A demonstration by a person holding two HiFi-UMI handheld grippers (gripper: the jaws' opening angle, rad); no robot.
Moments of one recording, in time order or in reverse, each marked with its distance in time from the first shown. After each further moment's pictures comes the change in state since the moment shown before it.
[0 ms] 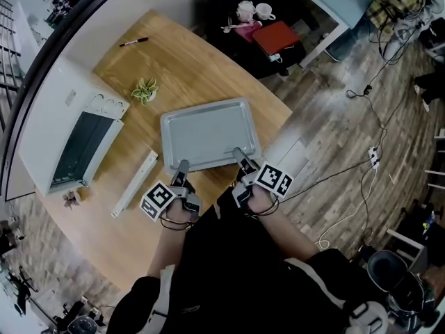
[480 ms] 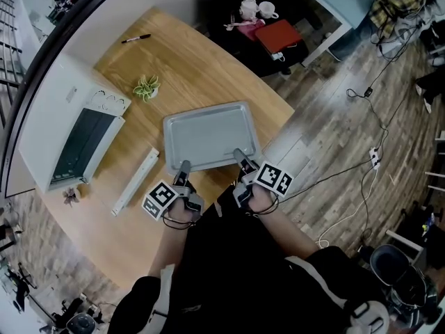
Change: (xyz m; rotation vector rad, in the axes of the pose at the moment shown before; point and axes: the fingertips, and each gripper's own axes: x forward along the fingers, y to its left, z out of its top) left arm -0.001 0.017 -0.004 -0.004 0.003 0.047; right arm 0.004 -0.014 -0.012 -0.005 0.044 -0.058
